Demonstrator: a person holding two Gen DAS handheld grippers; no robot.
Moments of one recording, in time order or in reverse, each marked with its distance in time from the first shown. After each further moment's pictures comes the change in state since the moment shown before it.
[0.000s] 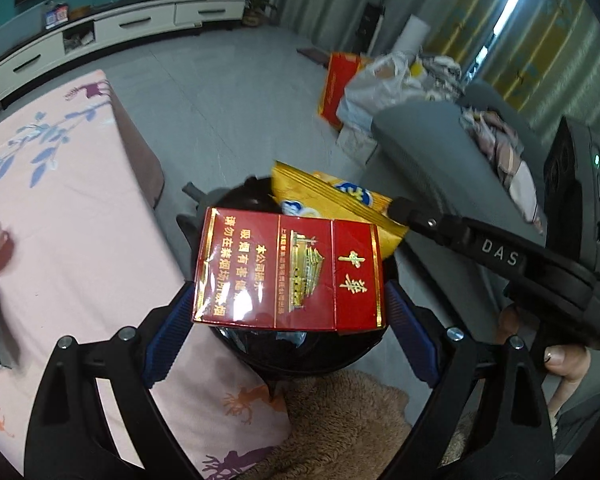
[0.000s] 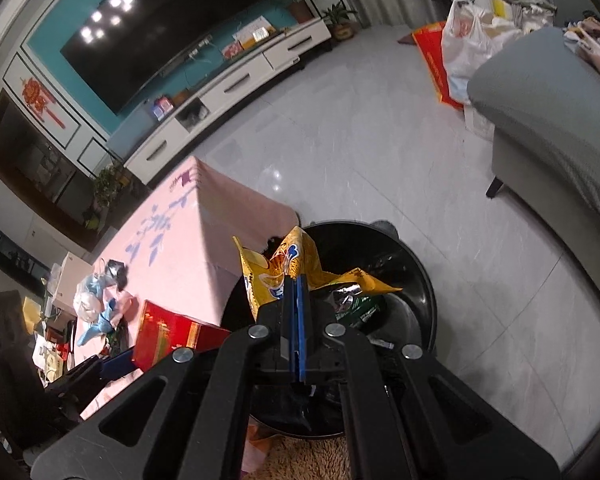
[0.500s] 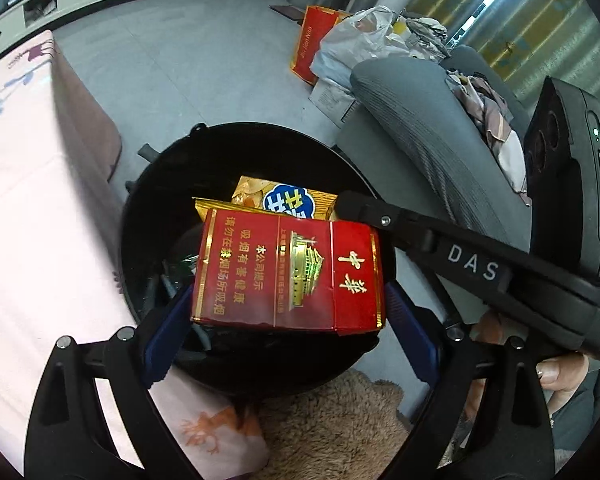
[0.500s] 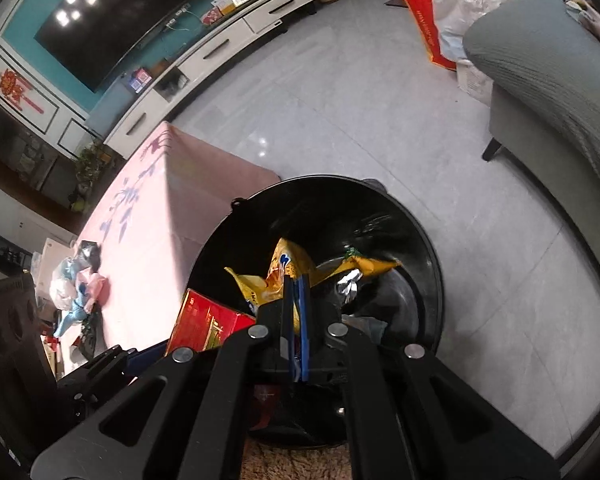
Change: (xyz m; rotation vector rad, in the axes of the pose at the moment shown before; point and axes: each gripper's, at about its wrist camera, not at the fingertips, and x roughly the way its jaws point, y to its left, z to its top) left arm 0.067 -0.003 0.002 0.006 0.139 -0.122; right arm 0.042 -0.019 -0.007 0.037 0.116 -0.051
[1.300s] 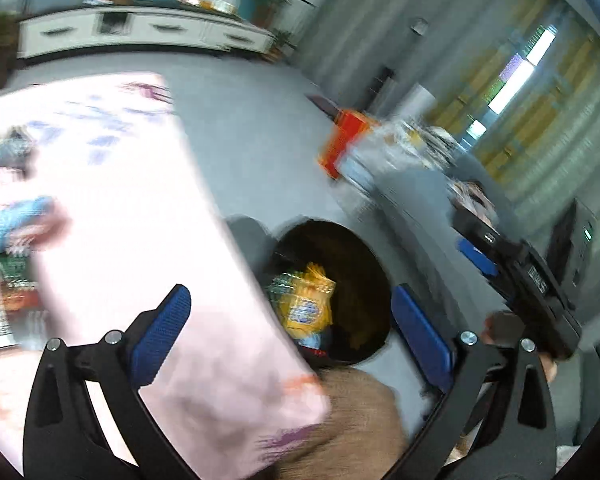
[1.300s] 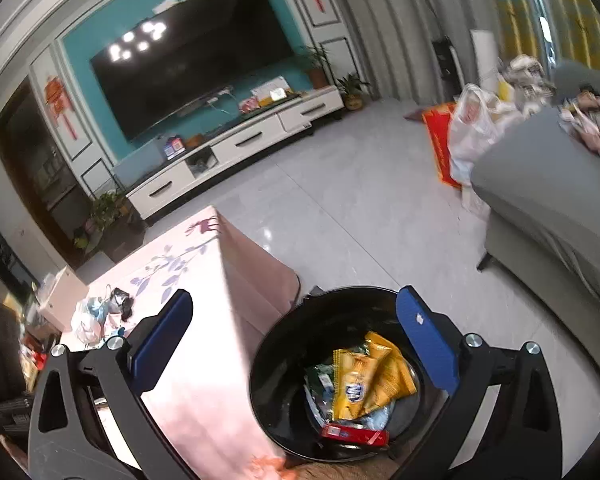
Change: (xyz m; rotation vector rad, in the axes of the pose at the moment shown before) left arm -0.167 0.106 -0.048 -0.210 -0.356 0.044; right arm -0.082 0.092 -0.013 -0.202 -0.384 -0.012
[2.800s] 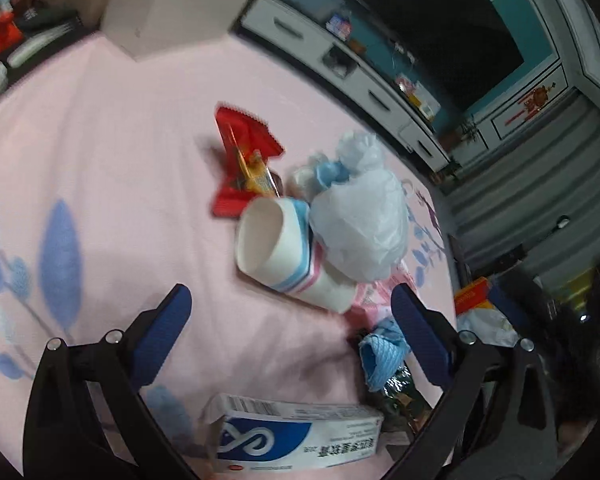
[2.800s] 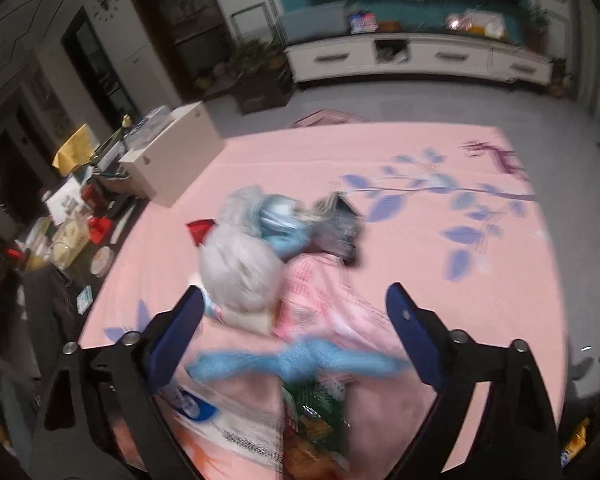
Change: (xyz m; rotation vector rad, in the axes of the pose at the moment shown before) left arm -0.069 0.332 -0.006 -0.611 -0.220 0.217; right arm 0.210 0.371 -0.055 -0.434 0.455 0.425
